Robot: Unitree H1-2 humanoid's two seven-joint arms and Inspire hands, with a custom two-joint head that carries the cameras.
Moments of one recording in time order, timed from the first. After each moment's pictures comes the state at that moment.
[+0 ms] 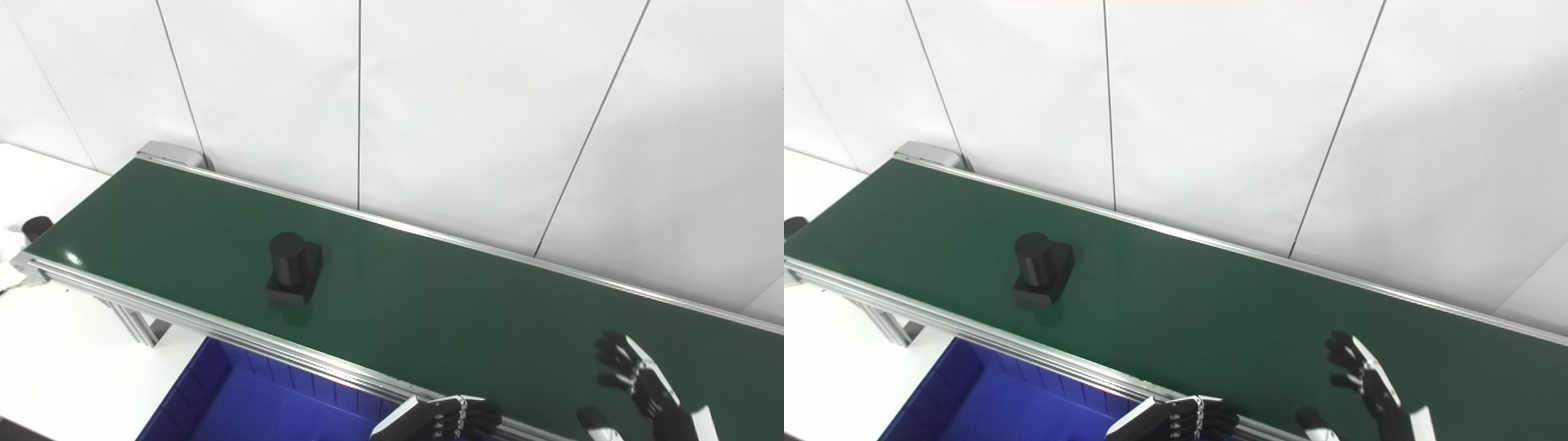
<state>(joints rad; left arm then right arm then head) 0.16 0.00 -0.30 0.20 -0.08 -0.25 -0.37 0.16 -0.16 0.10 -0.39 -0.28 -0.08 0.13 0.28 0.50</state>
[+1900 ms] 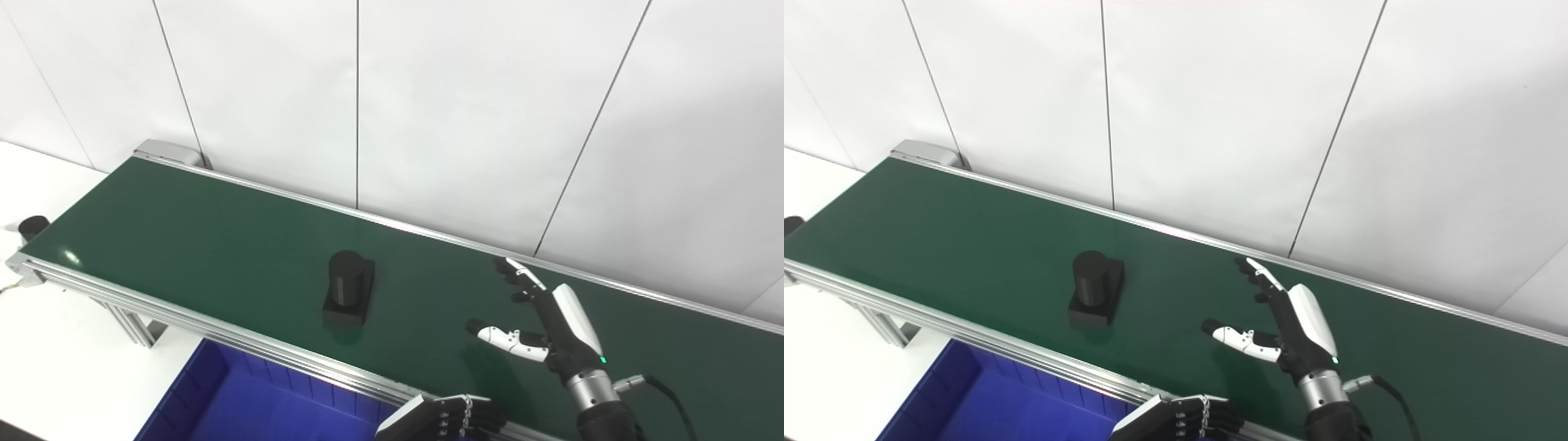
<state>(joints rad) 0.13 0.00 -0.30 0.24 -0.08 -0.26 -0.38 -0.29 -0.12 0.31 0.09 -0.49 0.03 0.14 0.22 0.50</state>
